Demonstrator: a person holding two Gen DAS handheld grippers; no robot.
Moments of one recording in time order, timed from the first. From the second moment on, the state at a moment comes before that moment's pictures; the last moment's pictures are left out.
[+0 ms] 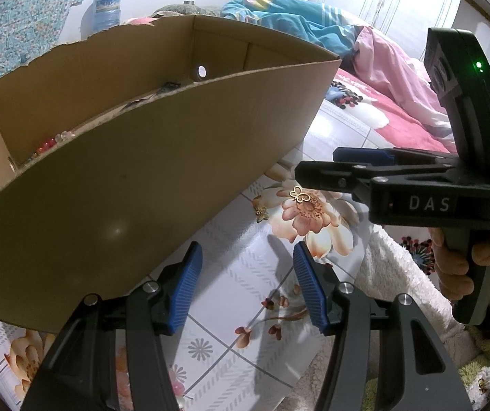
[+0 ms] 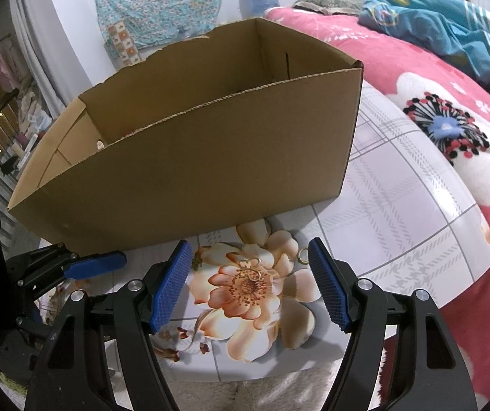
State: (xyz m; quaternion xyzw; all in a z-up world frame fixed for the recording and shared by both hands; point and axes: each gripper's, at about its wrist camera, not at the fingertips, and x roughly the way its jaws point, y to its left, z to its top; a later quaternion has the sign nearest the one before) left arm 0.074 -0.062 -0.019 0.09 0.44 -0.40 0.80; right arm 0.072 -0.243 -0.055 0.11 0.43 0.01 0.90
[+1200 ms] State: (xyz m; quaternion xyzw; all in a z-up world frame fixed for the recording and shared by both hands) left arm 0.073 -0.124 -0.026 0.17 0.40 -0.36 0.83; right arm 0.037 -0.293 -0.077 0.13 0.39 0.11 0.91
